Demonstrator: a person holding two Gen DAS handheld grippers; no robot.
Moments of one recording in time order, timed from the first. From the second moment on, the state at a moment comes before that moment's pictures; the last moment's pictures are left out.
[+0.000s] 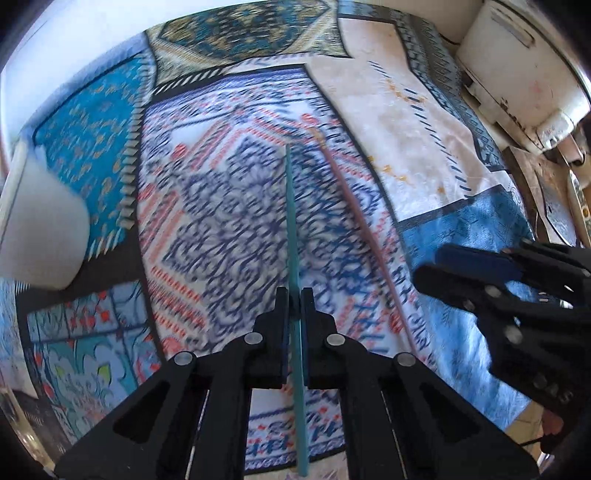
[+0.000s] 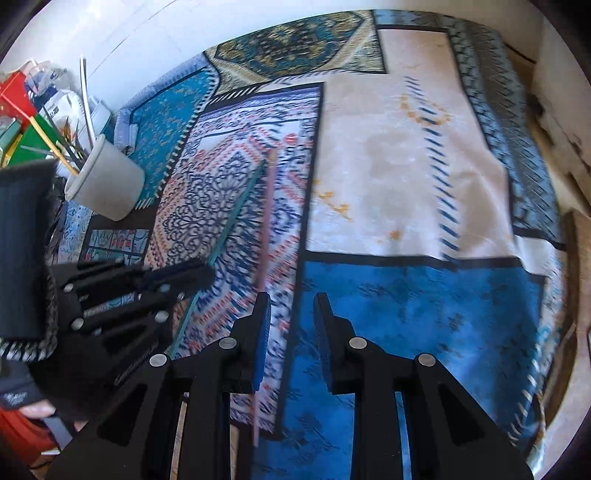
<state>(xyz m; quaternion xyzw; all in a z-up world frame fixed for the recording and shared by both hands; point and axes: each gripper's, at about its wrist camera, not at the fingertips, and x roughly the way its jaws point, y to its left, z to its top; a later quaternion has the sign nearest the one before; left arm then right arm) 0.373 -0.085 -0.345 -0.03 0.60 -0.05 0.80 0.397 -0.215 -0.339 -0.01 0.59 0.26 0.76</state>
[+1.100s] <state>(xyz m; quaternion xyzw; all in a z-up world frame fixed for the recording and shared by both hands) 0.311 -0.019 -0.239 -0.11 0.48 0.00 0.87 0.389 -0.180 -0.275 -0.03 0.51 0.25 0.82</state>
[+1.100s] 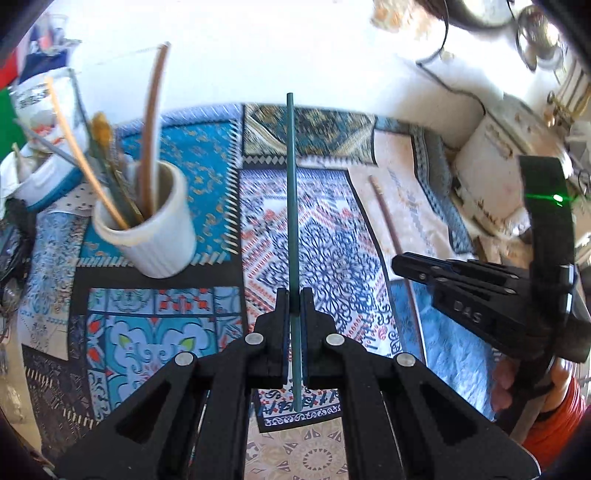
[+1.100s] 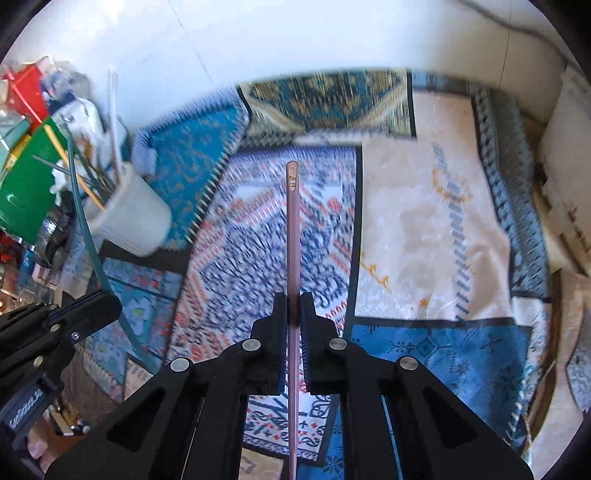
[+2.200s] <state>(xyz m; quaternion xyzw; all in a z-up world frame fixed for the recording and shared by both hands) 0.288 0.103 -0.114 -0.14 0.31 0.15 0.93 0.402 -0.031 -0.147 0.00 0.32 0.44 0.84</state>
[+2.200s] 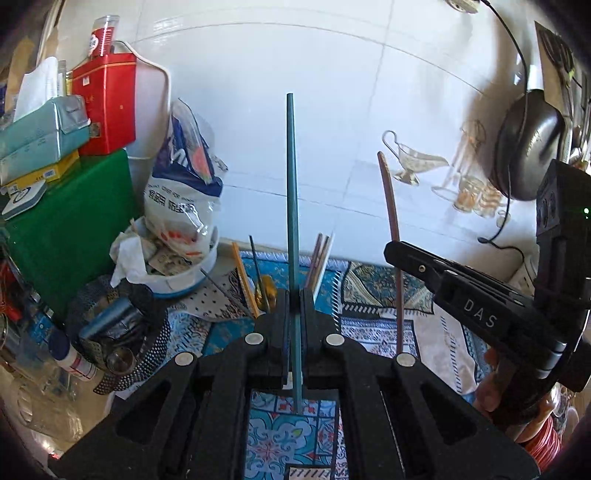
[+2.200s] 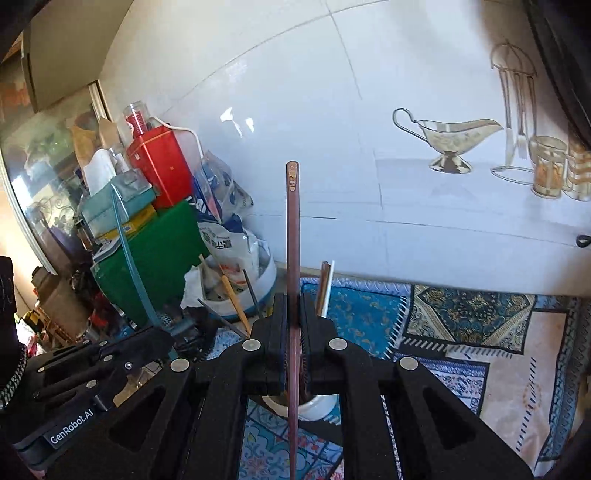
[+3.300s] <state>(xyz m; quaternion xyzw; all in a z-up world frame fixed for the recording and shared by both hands) 0.352 0.155 -0.203 -0.20 0.36 0.18 0.89 0.439 0.017 -0.222 -0.03 0.28 0.46 0.84</state>
